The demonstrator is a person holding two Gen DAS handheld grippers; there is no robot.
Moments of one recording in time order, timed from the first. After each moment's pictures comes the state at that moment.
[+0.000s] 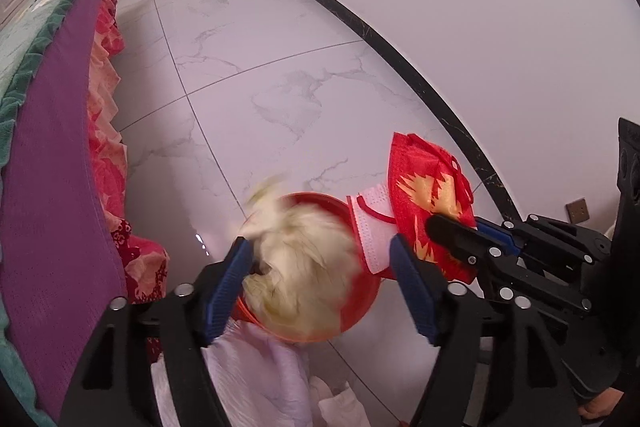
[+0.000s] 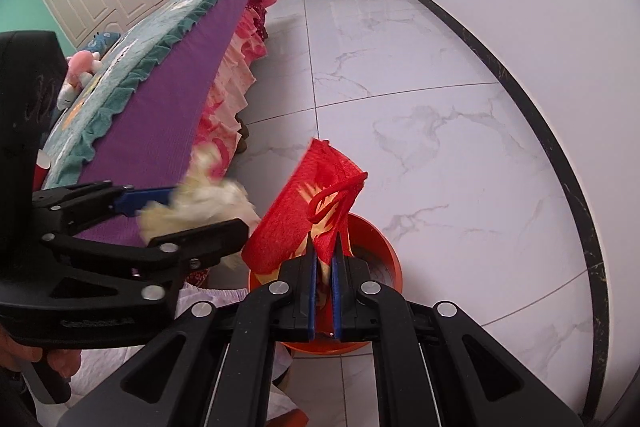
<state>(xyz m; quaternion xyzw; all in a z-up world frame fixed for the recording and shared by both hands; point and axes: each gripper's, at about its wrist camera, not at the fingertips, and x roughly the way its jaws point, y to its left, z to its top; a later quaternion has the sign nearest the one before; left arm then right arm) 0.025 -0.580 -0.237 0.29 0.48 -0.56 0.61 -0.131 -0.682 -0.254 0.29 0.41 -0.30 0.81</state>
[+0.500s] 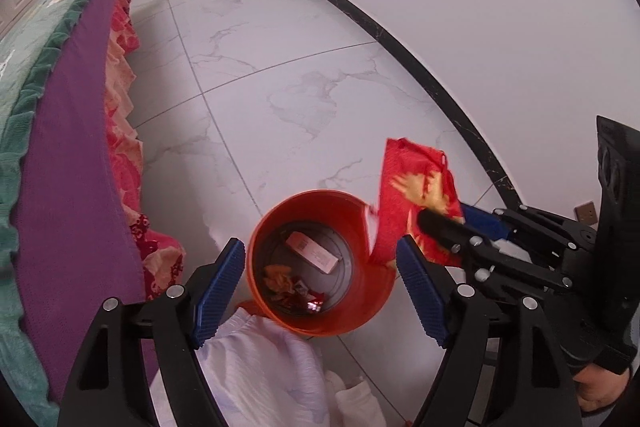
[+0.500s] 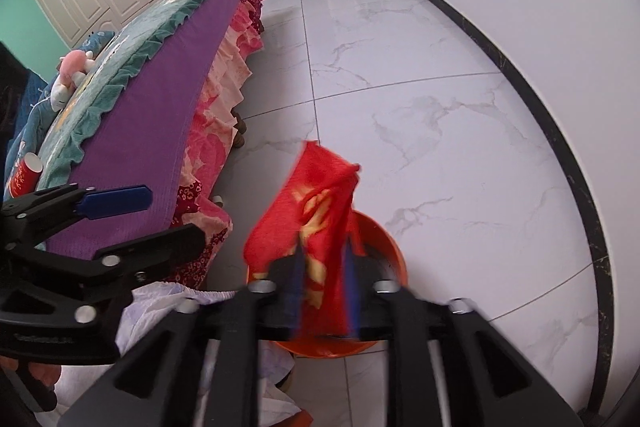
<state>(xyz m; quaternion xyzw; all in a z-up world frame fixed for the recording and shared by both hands) 0.033 -0.573 -0.231 0.29 0.48 -0.54 0.63 -0.117 -0.687 -0.271 0.31 0.42 -0.30 0.80</state>
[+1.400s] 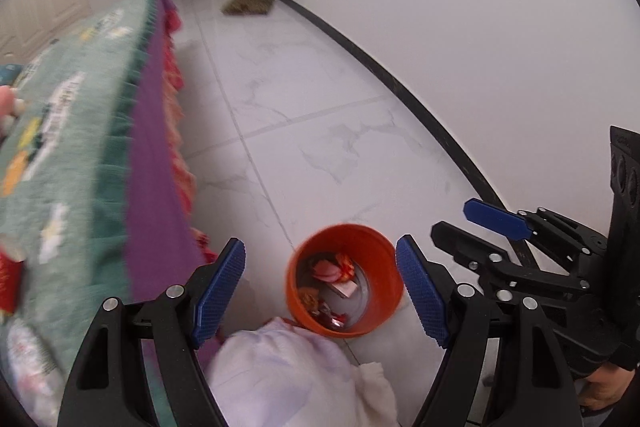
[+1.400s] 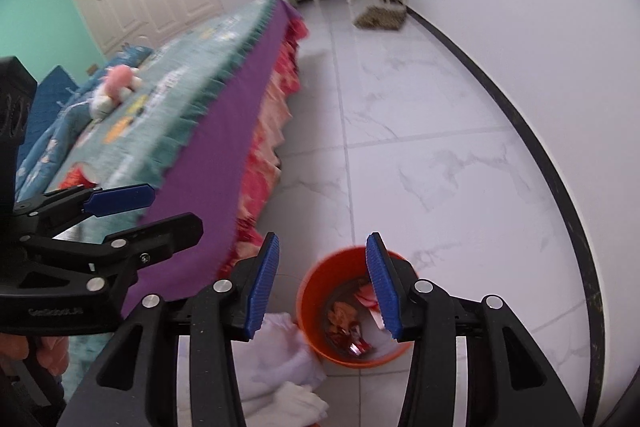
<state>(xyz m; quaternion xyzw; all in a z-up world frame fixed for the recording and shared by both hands) 0.056 -0.495 -0.133 0.24 0.41 -0.53 0.70 -0.103 -0.627 -0.160 0.25 0.36 -0.28 0.85</state>
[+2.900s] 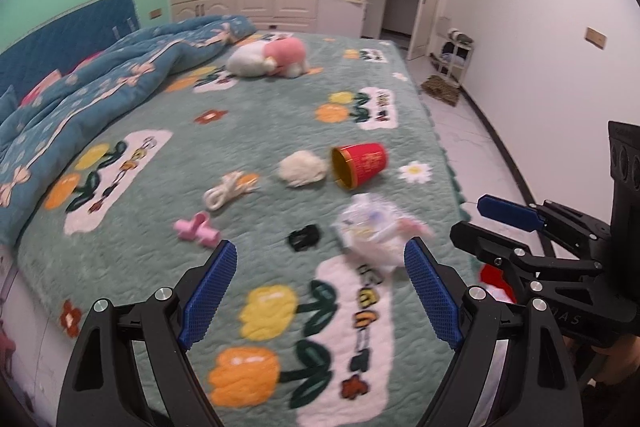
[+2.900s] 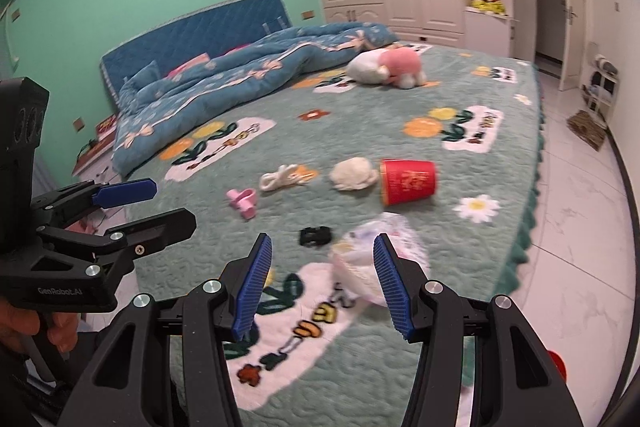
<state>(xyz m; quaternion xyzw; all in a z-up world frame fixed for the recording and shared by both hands) 0.160 -0.123 -0.037 0.09 0.38 -0.29 0.87 0.101 -0.293 -0.043 0.08 0.35 0.05 0.93</state>
